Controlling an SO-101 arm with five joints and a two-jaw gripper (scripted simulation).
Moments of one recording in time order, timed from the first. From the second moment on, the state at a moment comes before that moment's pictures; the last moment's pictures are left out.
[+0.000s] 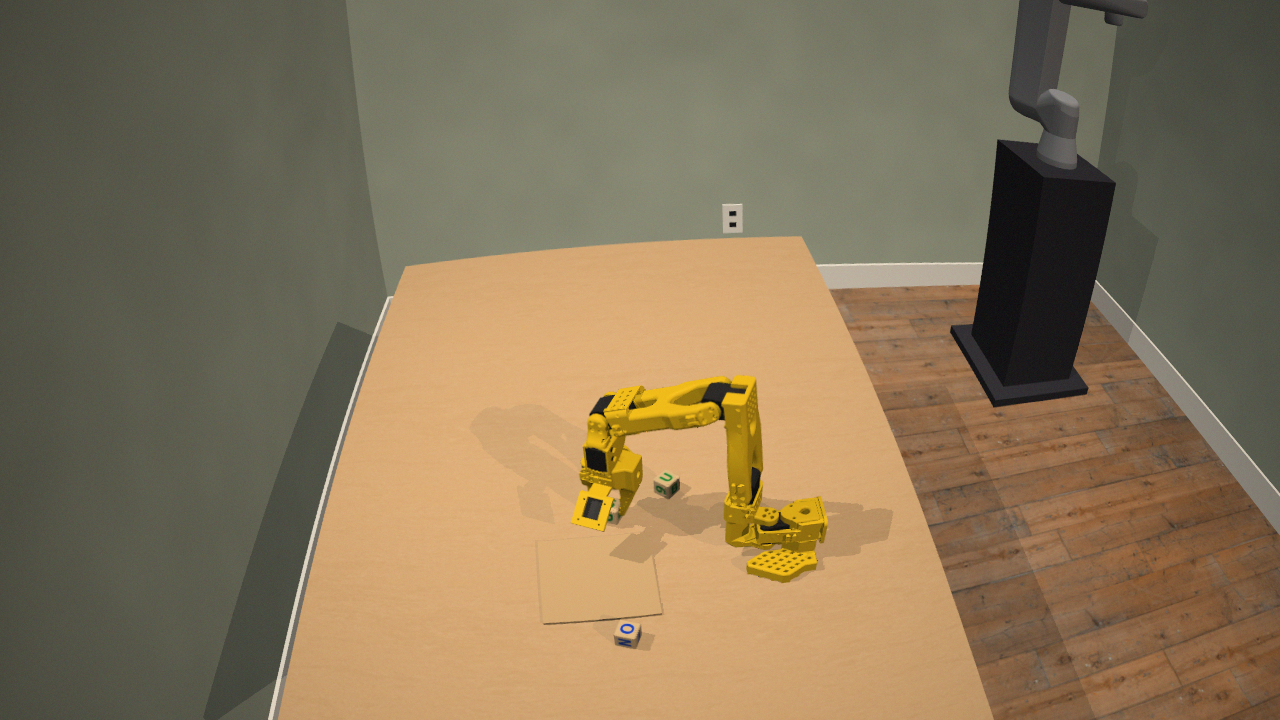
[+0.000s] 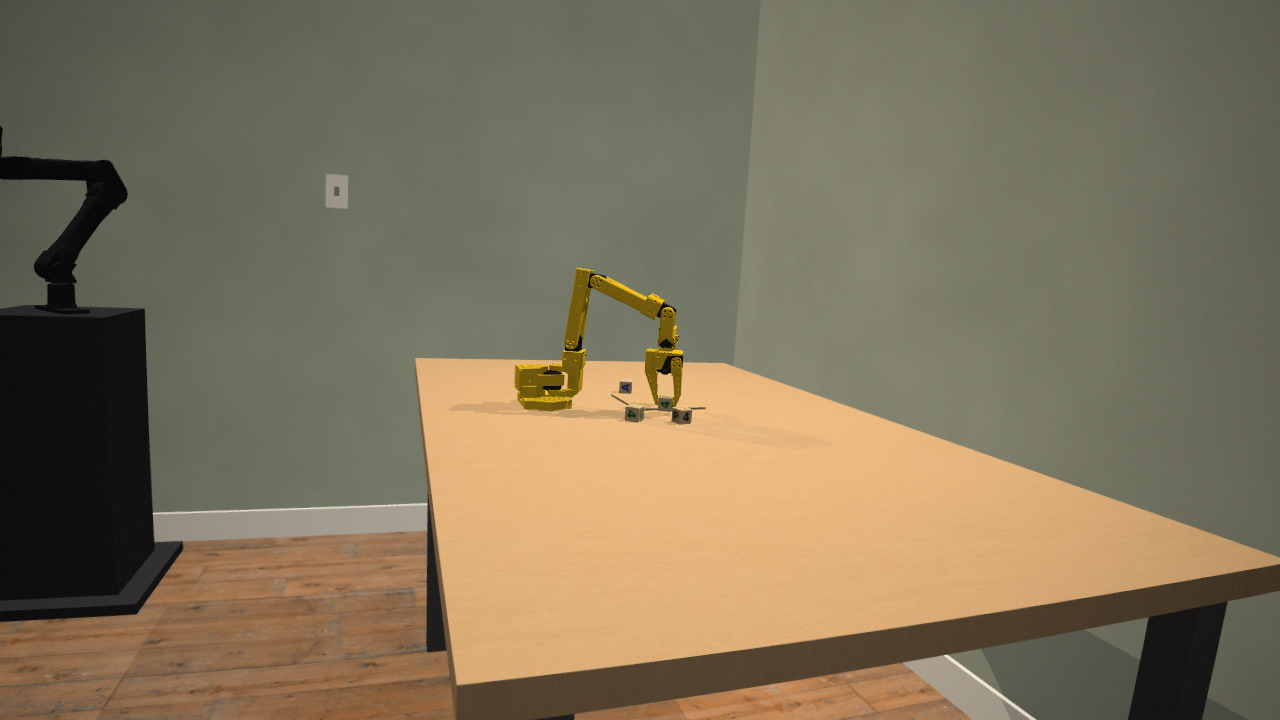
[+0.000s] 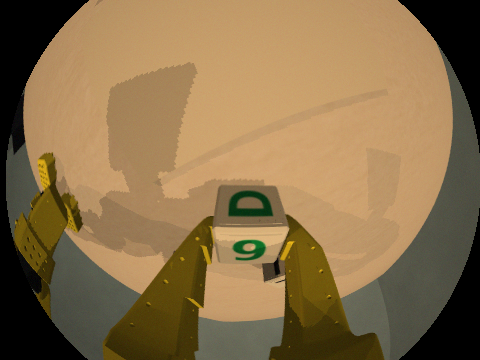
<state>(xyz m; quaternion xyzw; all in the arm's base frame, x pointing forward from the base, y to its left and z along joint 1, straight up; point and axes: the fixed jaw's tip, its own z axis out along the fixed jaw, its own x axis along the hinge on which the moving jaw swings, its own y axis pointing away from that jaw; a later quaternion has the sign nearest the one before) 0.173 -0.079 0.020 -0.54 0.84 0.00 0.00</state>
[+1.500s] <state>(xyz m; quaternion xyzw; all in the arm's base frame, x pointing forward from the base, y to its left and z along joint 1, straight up) 0.173 -0.079 0.014 -0.54 0.84 0.00 0.00</state>
